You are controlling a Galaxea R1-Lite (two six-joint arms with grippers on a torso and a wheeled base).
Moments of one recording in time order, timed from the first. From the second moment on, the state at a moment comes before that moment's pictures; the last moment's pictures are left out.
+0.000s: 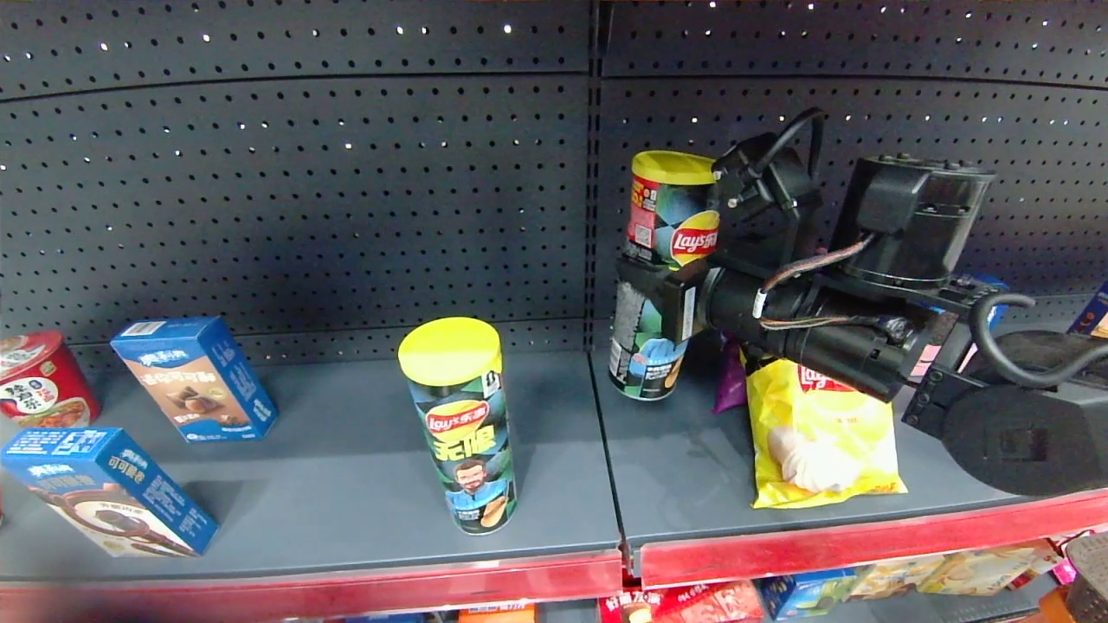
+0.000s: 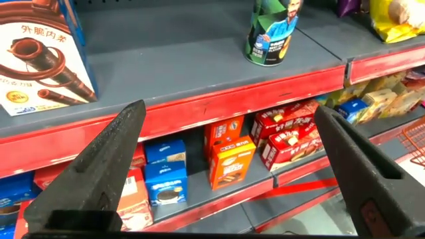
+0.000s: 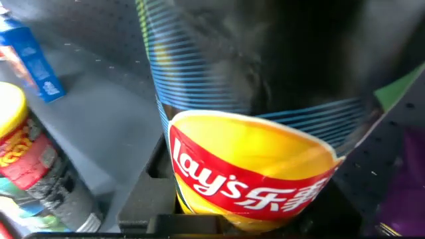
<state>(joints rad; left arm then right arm) -0.10 0.09 0.00 -0.06 -0.24 -0.08 0.68 1.76 -1.12 -0.71 0.01 -0.13</state>
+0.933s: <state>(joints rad) -0.10 0.09 0.00 -0.01 0.08 0.01 0.70 1.67 -0.95 -0.71 0.01 -0.10</state>
